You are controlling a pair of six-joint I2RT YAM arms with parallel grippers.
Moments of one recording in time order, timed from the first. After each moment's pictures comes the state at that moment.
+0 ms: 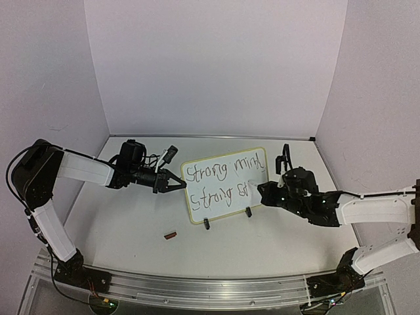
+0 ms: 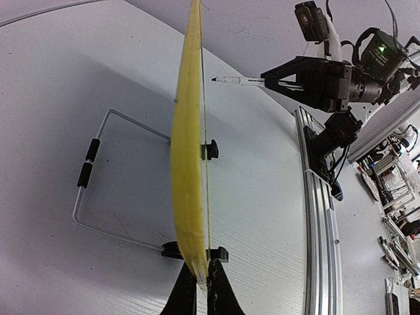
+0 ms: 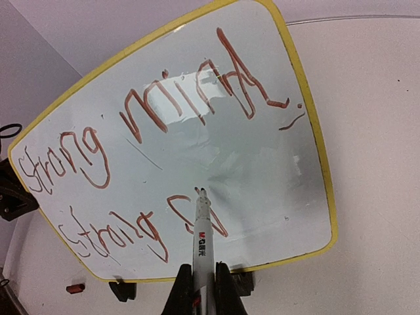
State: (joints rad) left arm -0.51 1.72 0.88 0.29 0.94 -0.08; right arm 0.82 1.27 0.59 0.19 0.29 0.65
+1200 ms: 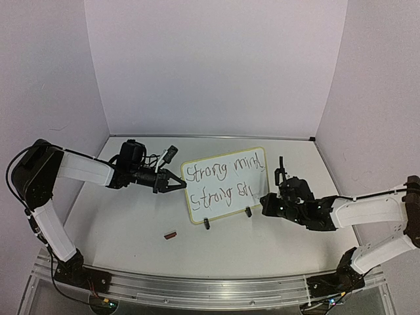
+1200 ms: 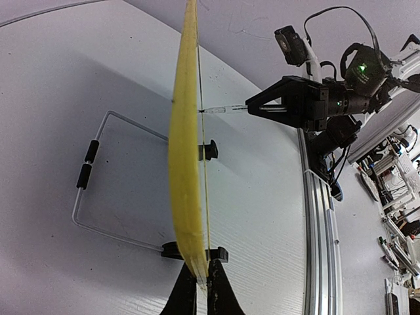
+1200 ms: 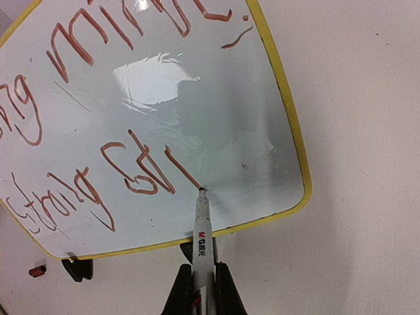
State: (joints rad) left arm -0.51 1.72 0.88 0.29 0.94 -0.08; right arm 0.82 1.33 0.53 0.16 0.31 0.68
